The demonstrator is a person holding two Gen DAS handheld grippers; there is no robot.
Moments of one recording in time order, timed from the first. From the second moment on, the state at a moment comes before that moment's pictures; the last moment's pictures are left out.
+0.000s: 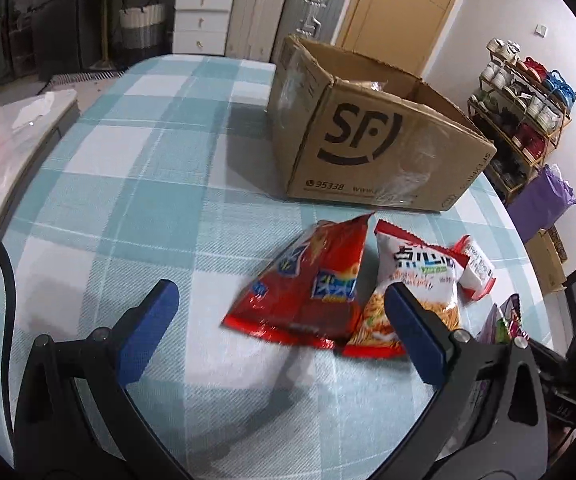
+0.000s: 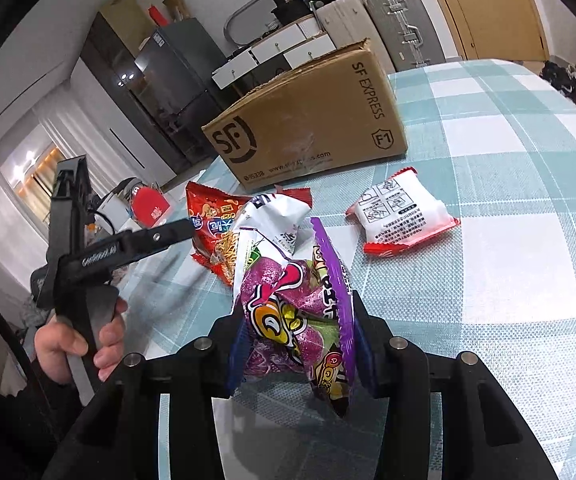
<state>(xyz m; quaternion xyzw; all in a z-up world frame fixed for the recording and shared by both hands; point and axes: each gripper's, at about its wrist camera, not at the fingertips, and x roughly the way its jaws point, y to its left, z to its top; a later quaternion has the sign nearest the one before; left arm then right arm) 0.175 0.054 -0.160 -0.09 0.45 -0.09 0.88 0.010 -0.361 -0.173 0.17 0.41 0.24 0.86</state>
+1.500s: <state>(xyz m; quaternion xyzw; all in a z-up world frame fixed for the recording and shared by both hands) 0.141 0.070 -0.110 -0.05 0.41 -0.11 0.90 -0.007 -0.361 -0.132 0.15 0.37 0.21 0.89</state>
